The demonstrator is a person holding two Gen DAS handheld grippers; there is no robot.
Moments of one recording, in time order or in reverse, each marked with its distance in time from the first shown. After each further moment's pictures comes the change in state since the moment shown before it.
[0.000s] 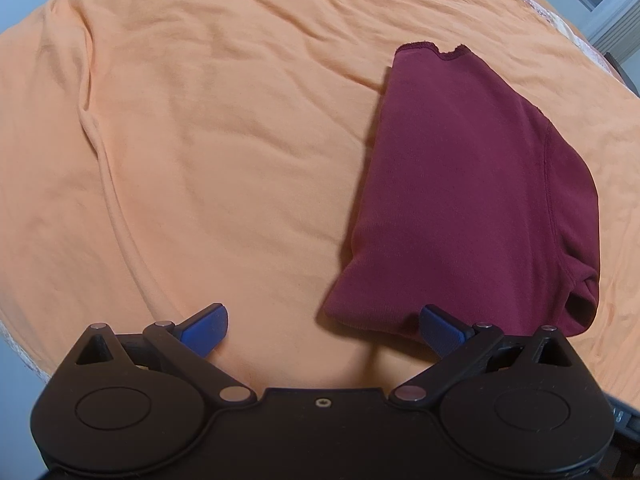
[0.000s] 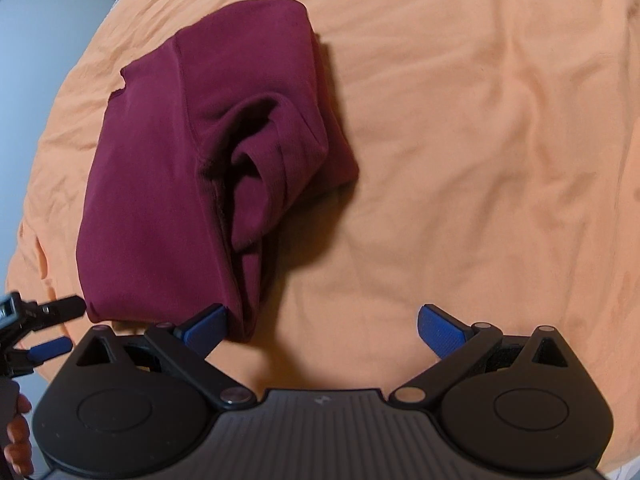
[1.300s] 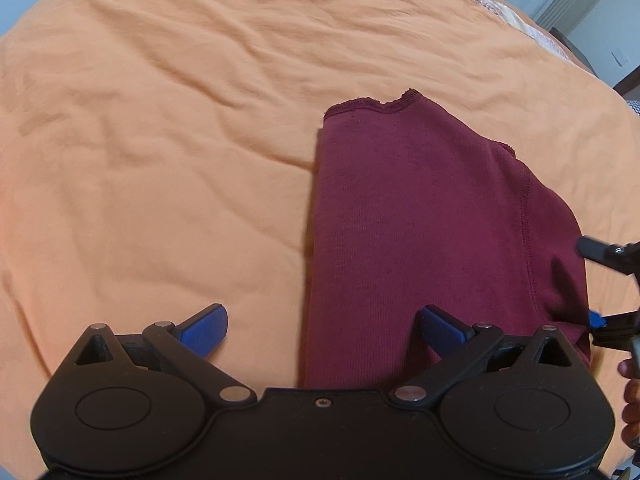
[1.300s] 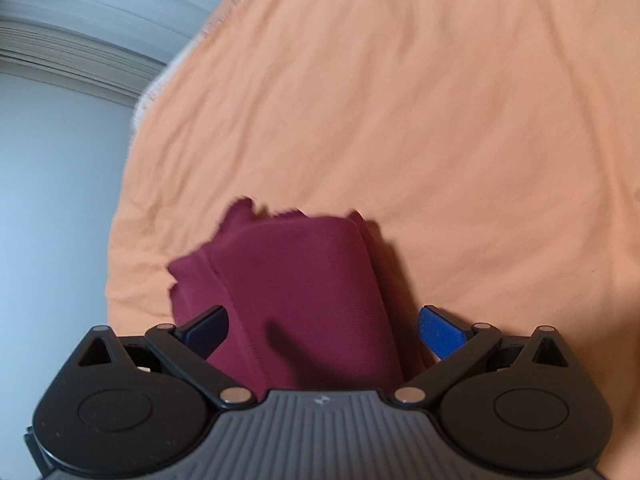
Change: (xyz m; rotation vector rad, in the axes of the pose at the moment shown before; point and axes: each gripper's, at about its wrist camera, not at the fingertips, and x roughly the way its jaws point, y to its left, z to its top) left arm 0.039 -0.027 0.083 0.174 -0.036 -0.105; right arm 0.020 -0.020 0.129 0.264 -0.122 0.290
